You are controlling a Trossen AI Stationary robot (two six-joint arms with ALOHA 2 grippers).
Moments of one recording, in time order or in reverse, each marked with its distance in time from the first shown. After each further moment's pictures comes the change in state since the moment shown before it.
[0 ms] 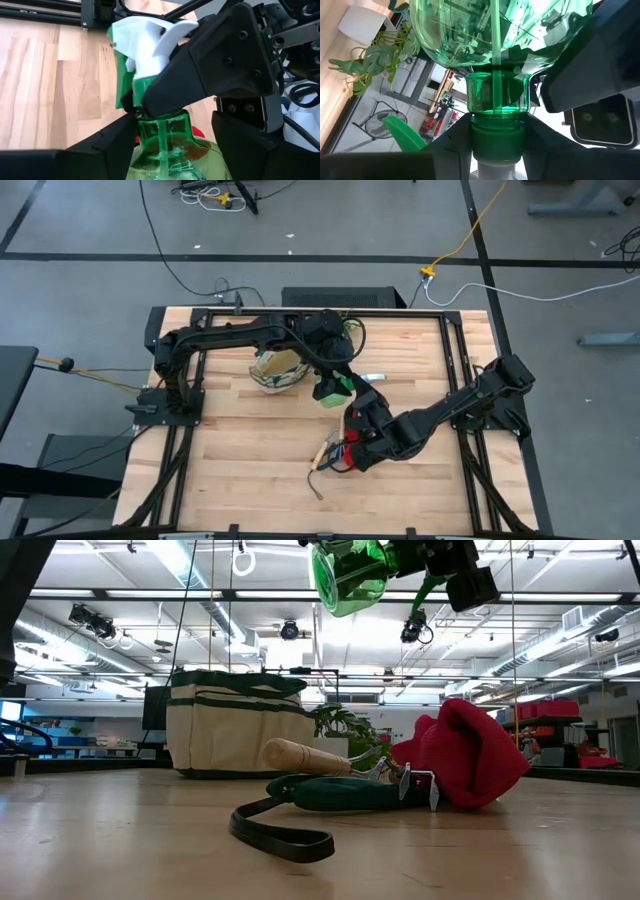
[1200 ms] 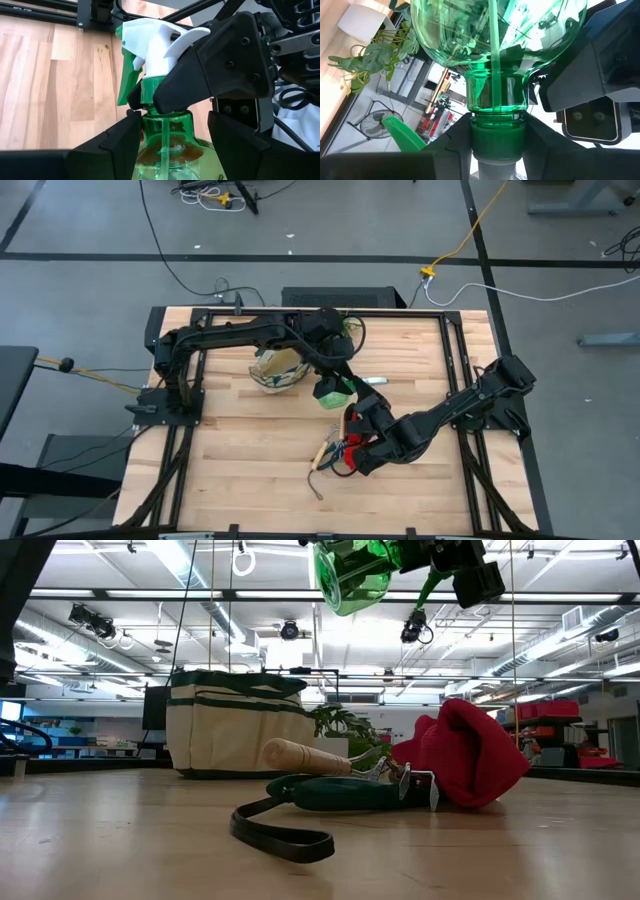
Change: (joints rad) left arm 0.009 0.000 -0.003 0.019 0.031 -0.050; right arm 0.018 0.000 0.002 -0.027 0.013 0.000
